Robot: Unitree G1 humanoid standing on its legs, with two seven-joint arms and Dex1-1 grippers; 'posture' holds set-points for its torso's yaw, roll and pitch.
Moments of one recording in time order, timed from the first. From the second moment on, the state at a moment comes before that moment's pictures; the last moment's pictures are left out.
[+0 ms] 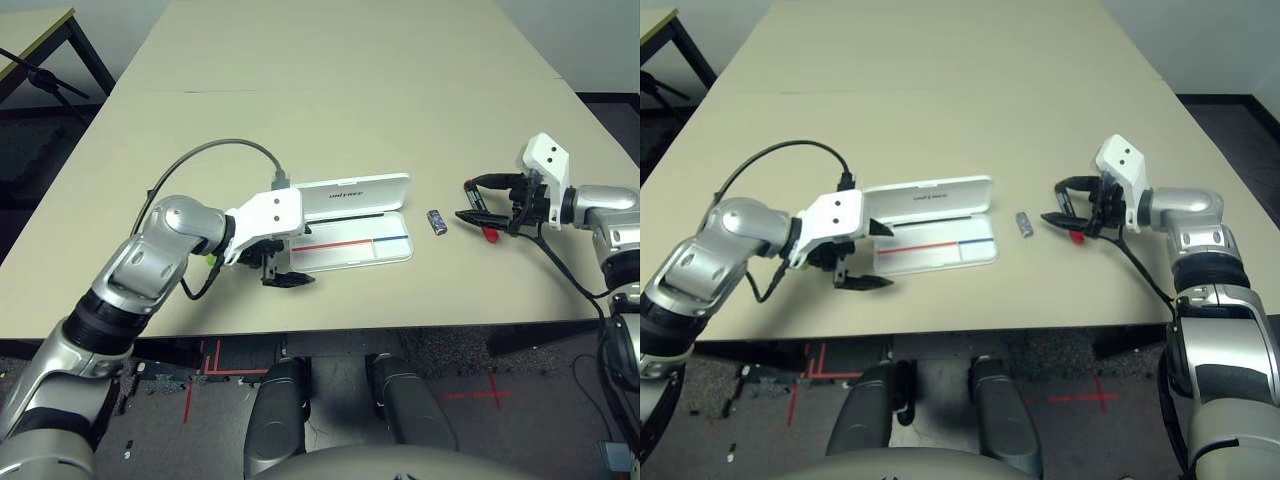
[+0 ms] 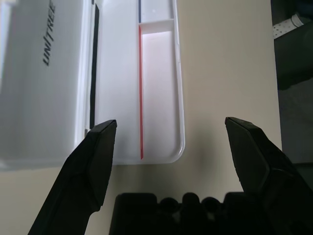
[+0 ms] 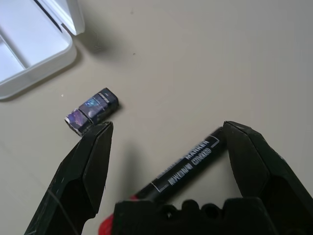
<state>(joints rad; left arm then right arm) -0.52 0.84 -0.24 -0.31 -0.20 0.60 -1.21 -0.76 -0.75 -0.02 0.89 0.09 -0.11 1.25</state>
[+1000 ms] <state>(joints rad) -0.50 0.83 -0.18 -0.36 -0.27 0.64 -1.14 -0.78 -0.71 0.04 0.39 0.12 0.97 0.80</state>
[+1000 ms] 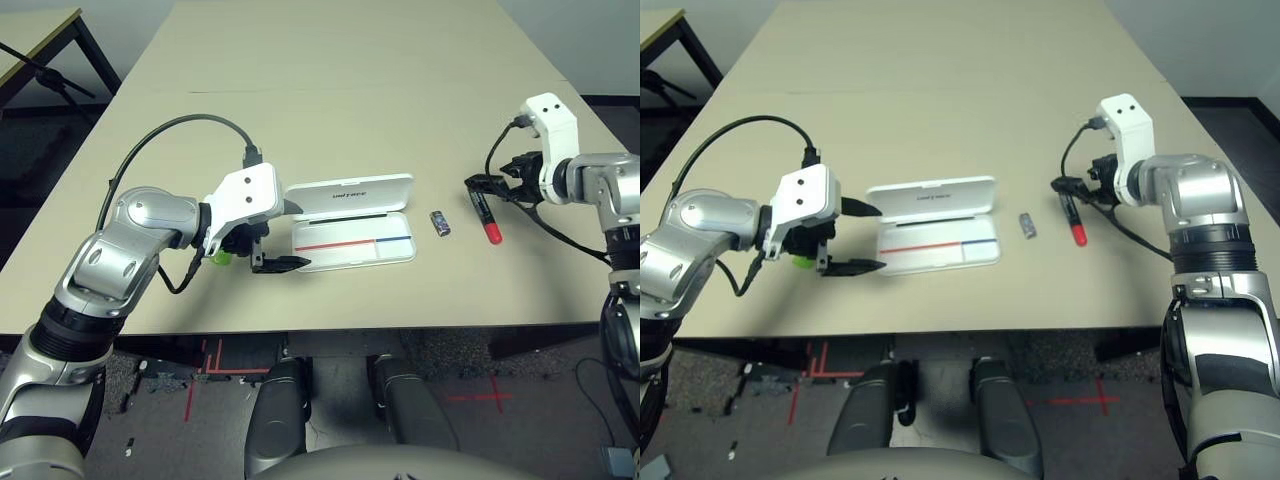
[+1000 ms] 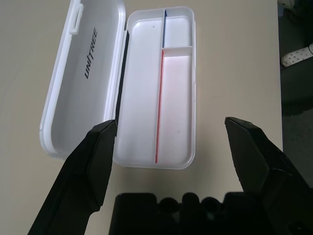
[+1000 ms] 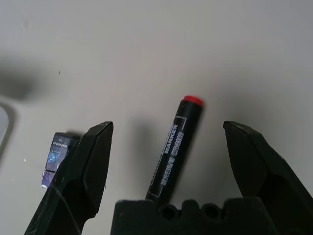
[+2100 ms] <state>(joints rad) -0.46 0.84 -0.18 -0.39 -0.27 0.64 -1.12 -0.73 -0.76 0.12 0.55 0.06 0.82 0.81</state>
